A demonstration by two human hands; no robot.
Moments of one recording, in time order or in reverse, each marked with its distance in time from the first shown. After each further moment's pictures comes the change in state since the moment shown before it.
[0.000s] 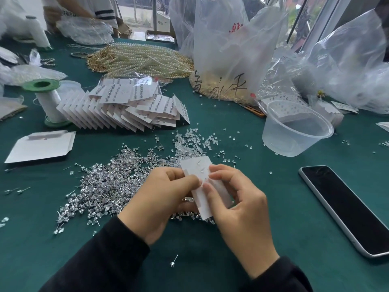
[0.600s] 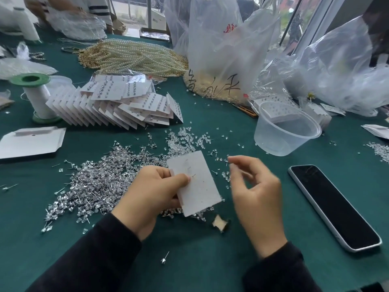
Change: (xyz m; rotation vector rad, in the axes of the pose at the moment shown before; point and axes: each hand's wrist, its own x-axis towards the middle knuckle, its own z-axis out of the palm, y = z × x) left_hand 0.004 -0.001 0.000 0.011 0.136 -0.060; right_hand 0.020 0.013 -0.024 -0.046 0.111 0.067
